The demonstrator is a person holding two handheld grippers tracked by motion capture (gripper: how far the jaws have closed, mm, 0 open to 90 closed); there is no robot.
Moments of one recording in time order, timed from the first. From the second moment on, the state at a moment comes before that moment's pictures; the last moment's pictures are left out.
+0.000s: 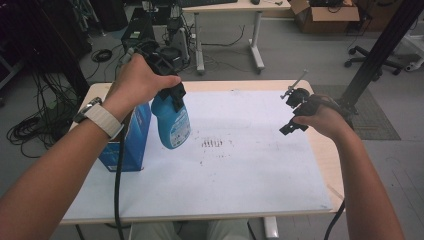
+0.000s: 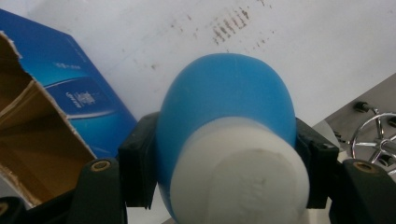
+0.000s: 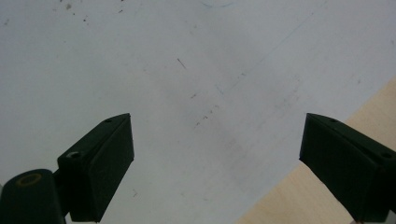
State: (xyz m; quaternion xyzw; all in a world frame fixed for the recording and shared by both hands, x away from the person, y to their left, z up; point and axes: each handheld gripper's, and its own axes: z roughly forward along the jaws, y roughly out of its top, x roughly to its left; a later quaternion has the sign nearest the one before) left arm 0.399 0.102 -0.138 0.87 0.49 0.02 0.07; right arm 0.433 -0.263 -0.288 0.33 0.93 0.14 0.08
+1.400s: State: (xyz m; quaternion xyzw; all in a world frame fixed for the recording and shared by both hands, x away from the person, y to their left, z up) left arm 0.415 0.198 -0.065 0.78 0.62 0.06 0.07; right arm 0.435 -0.259 -0.287 0.32 0.93 0.14 0.08
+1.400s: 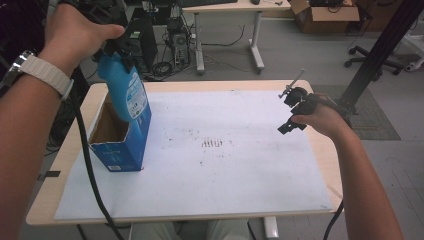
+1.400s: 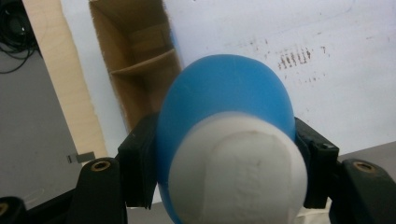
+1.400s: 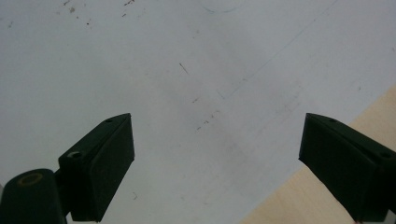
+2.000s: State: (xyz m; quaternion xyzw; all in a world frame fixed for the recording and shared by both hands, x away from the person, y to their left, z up) left arm 0.417 0.236 -0.076 0.74 0.66 0.09 0.06; right arm 0.438 -0.256 -0.290 0.32 0.93 0.14 0.08
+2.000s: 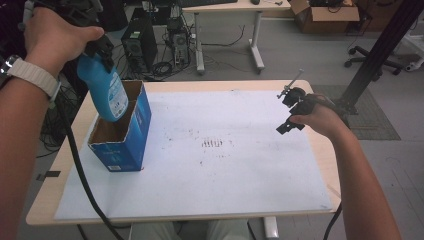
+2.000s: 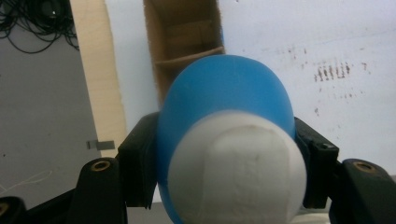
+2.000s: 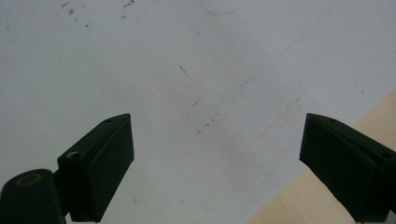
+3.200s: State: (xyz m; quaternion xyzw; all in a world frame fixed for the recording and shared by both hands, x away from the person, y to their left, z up) left arm 0.432 0.255 -0.179 0.73 0.68 0.08 0.04; right arm 0.439 -0.258 -0.295 0.33 0.93 0.13 0.08
